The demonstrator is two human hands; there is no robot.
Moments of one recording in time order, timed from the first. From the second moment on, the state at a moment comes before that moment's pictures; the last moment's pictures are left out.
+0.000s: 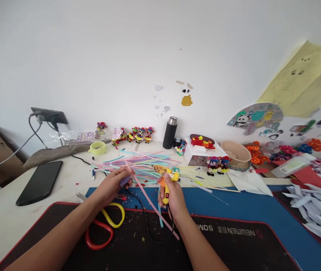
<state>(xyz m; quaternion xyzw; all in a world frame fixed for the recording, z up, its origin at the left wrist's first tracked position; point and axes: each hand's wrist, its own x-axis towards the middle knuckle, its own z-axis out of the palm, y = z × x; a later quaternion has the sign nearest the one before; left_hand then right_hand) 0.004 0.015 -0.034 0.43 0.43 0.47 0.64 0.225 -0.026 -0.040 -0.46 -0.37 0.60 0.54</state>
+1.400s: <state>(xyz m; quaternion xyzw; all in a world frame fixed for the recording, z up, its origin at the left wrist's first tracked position) 0.003 0.002 -0.011 0.43 0.29 0.46 0.72 0.212 -0.071 0.002 -0.57 -0.65 0.35 0.36</state>
